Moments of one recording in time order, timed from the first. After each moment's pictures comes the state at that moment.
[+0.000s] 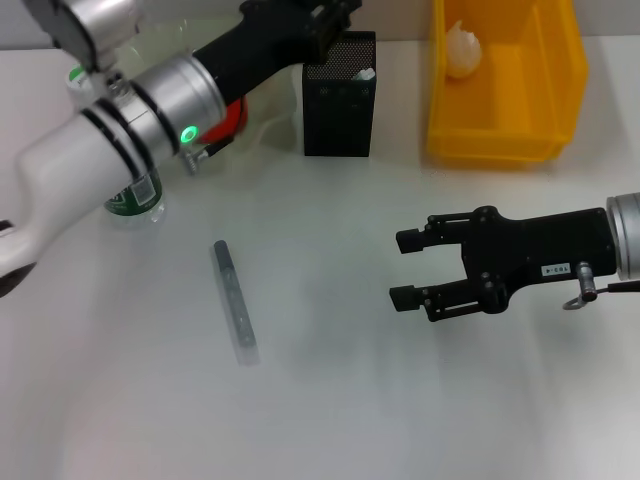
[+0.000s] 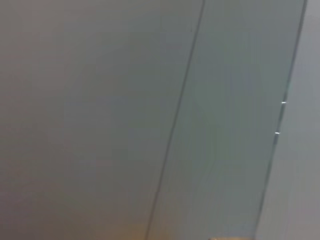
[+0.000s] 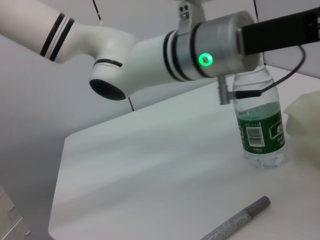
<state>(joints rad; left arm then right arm) -0.92 -2.08 0.77 -0.04 1.15 1.16 -0.83 0.55 2.03 -1.04 -0.65 -1.87 -1.59 1.42</state>
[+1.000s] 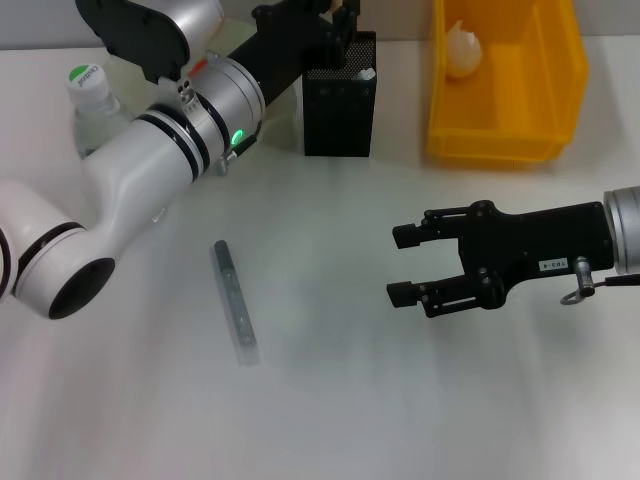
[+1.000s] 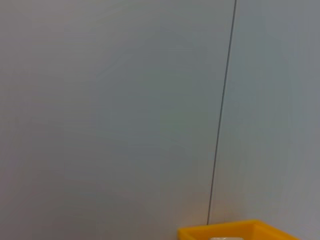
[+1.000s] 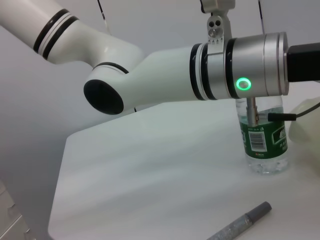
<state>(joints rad) -1.01 -2.08 0.44 -0.25 1.17 0.97 -0.39 0.56 2.02 -1.03 -0.65 -1.87 -1.59 1.42</state>
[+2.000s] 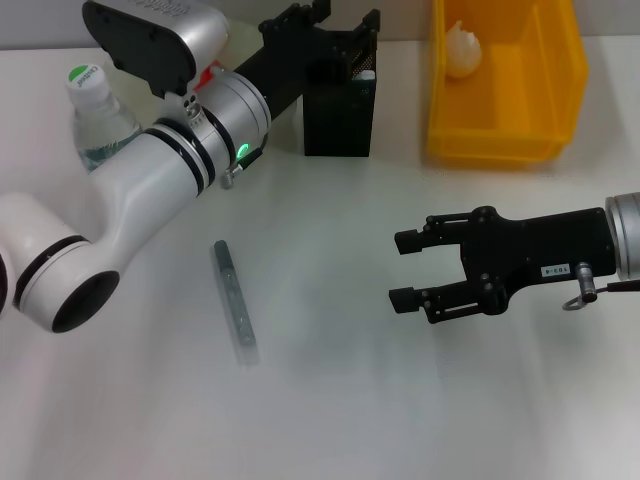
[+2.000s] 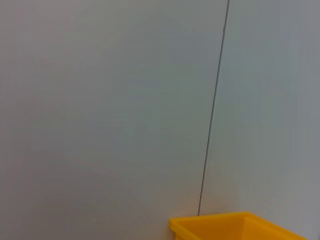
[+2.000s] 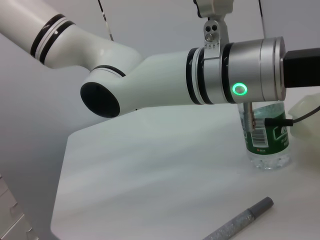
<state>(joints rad) -0.94 -2.08 0.05 -0.27 1.58 0.91 -0.36 0.56 2.02 -1.04 -0.65 -1.87 -1.60 1.42</state>
